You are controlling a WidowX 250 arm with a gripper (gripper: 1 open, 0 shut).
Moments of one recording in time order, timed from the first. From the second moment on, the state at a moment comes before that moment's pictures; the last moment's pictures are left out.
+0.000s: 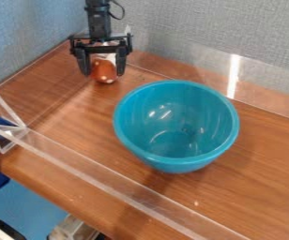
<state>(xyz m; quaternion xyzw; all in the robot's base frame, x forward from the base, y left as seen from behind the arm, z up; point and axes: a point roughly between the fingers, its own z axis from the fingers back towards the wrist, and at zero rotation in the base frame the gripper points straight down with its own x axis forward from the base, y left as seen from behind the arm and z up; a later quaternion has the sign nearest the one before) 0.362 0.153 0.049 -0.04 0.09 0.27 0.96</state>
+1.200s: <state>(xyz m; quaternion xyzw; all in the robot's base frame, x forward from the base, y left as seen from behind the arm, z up) 0.377 0.167 0.037 -0.05 0.10 0.28 0.95</state>
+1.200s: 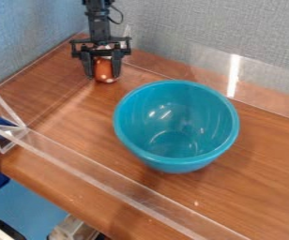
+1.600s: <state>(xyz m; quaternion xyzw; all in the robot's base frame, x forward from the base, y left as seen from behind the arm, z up) 0.377 0.167 0.037 -0.05 0.10 0.28 0.95</state>
